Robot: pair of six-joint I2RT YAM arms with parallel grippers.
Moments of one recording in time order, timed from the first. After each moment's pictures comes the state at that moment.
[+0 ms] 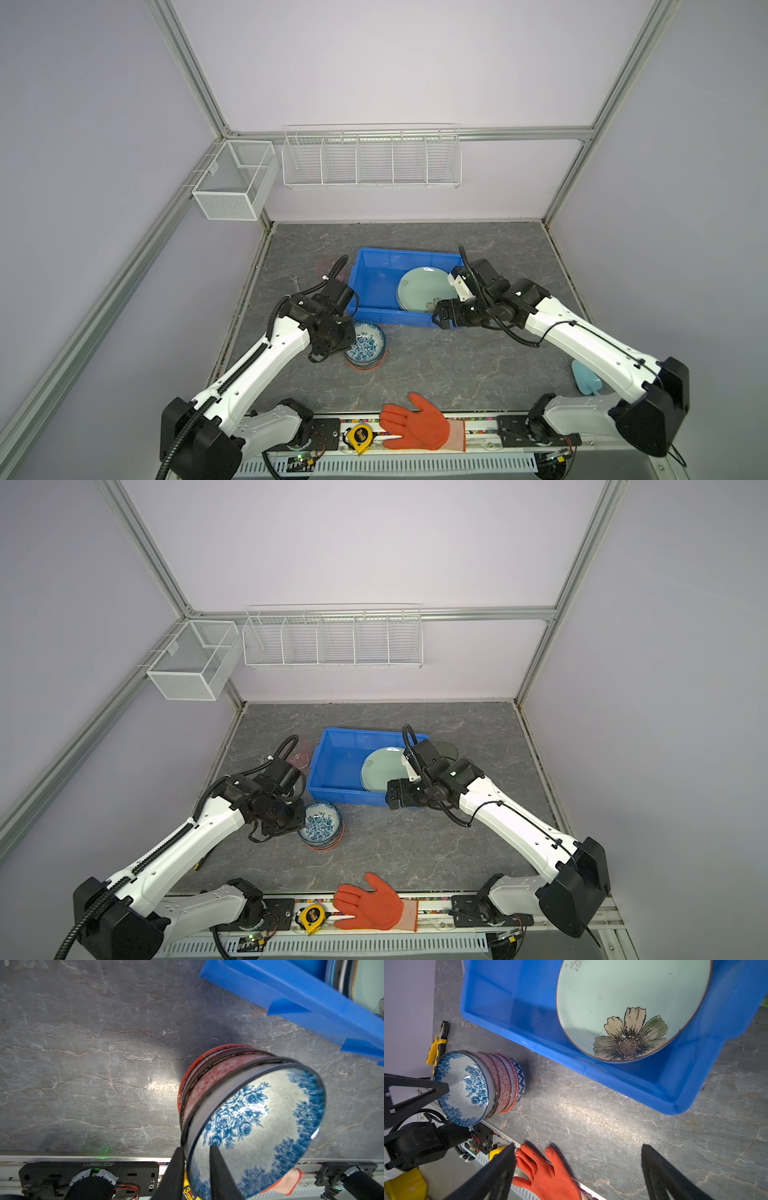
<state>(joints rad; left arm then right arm) -0.56 1.15 0.98 -1.18 0.08 -0.73 0.71 1.31 1.16 -0.91 -0.16 0.54</state>
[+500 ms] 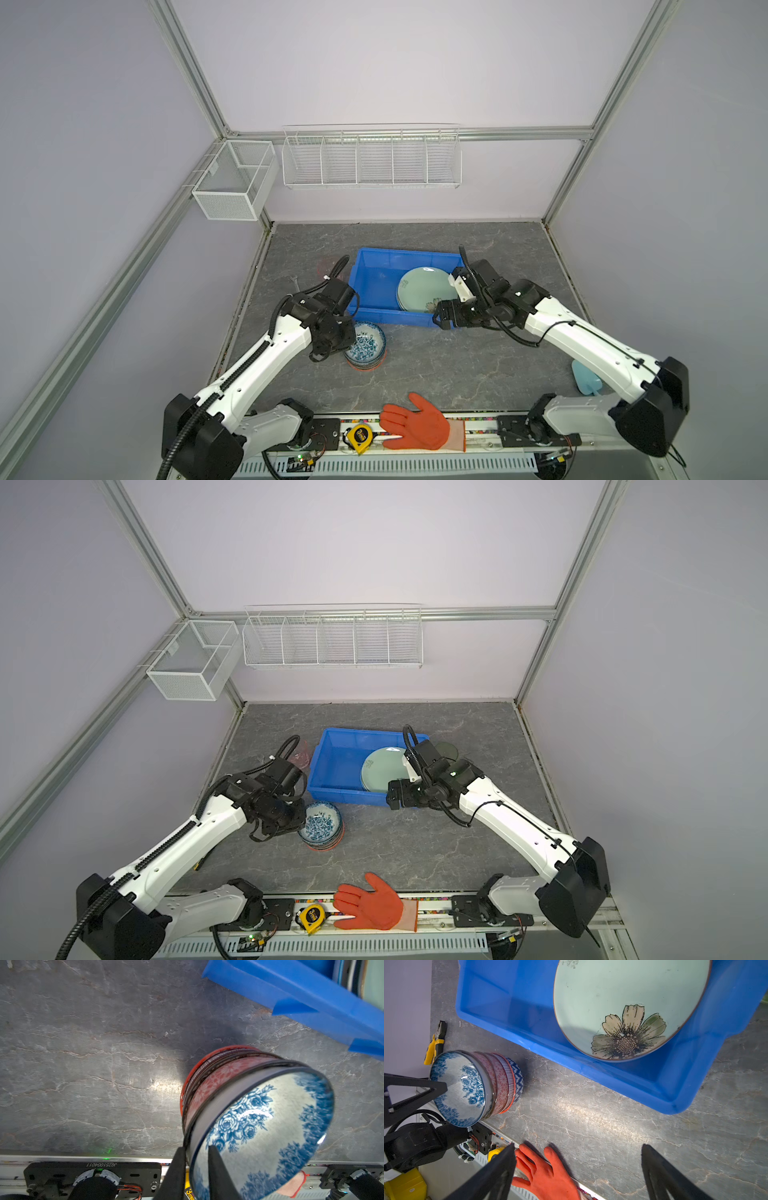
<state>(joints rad) -0.56 1.16 0.98 -1.18 0.07 -0.72 0.70 1.31 1.15 -0.90 -0.16 0.54</state>
